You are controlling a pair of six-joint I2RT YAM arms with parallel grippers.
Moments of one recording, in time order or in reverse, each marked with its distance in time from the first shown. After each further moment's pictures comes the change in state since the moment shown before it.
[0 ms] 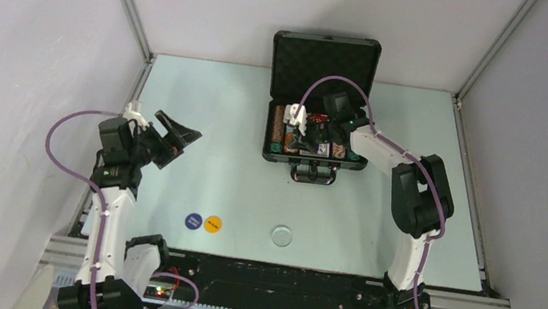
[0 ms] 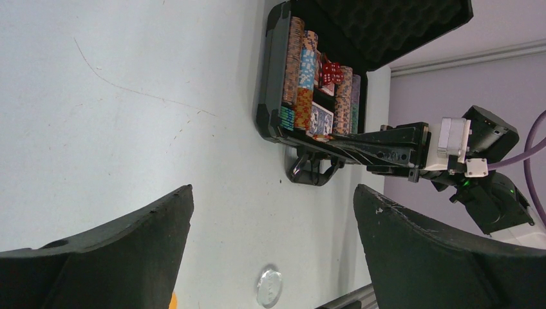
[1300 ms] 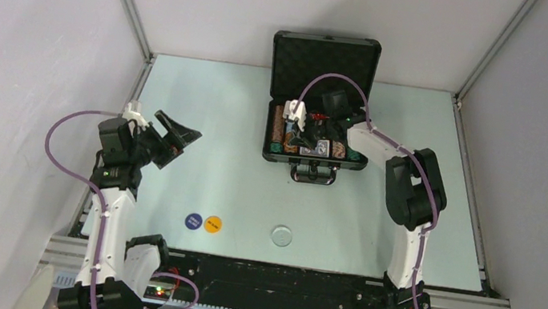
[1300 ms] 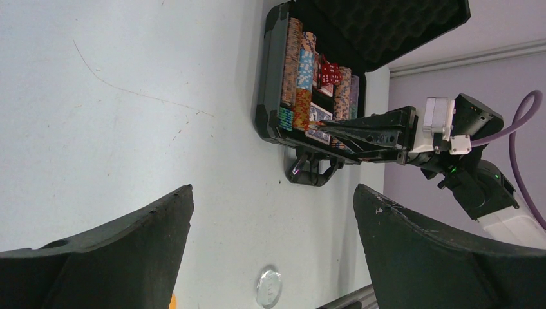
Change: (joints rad) left arm 0.000 -0.007 0.000 0.000 0.000 -0.001; right arm -0.016 0.081 0.056 0.032 0.010 0.037
